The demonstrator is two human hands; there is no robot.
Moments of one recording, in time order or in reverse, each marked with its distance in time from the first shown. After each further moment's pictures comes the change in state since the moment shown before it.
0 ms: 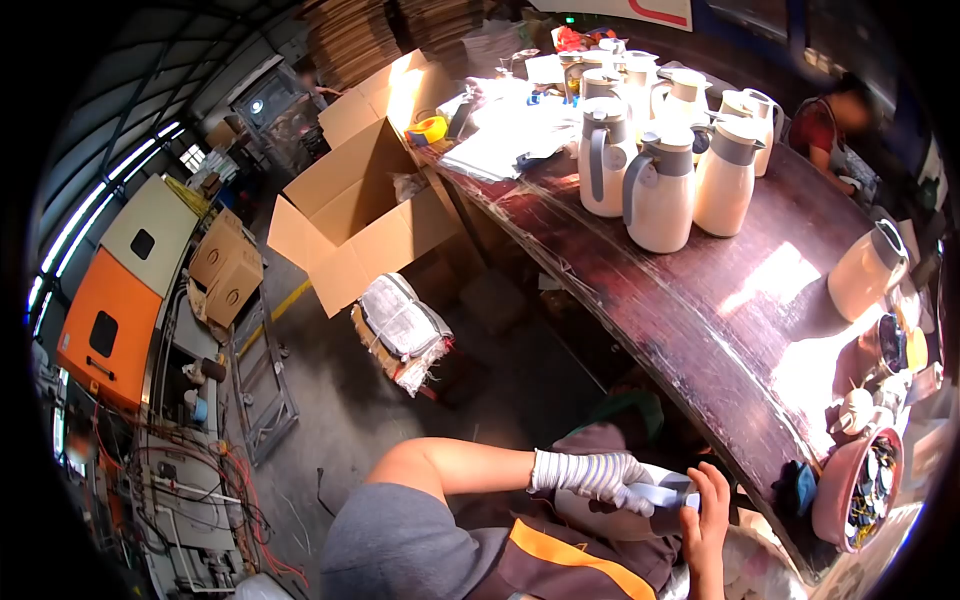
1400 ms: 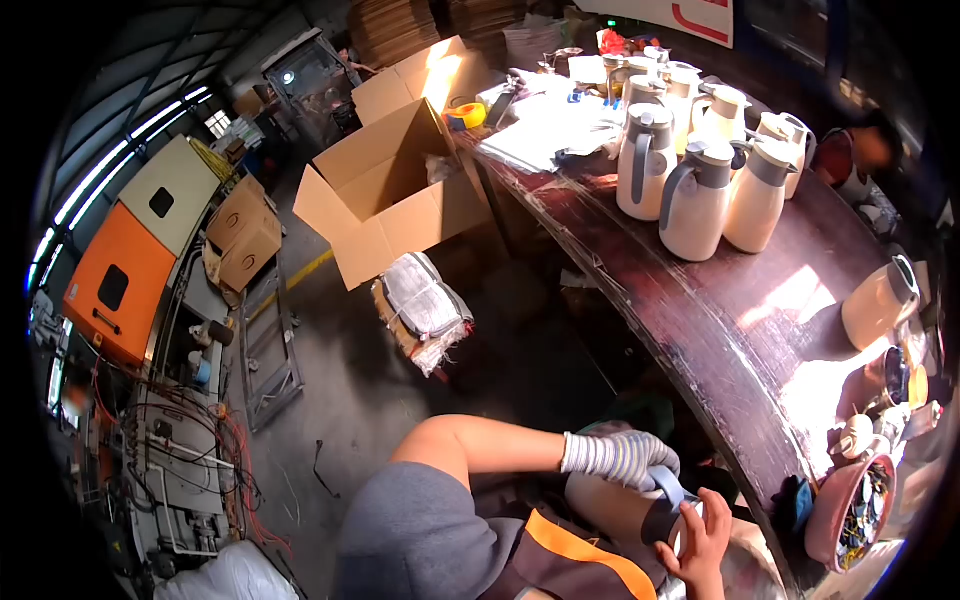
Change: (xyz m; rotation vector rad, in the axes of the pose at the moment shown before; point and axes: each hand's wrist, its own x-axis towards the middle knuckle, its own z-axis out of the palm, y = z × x) left_hand -0.001 0.023 -0.003 0.500 0.238 0.018; right_hand -0.027 0.018 -0.008 -0.344 -0.120 -0.421
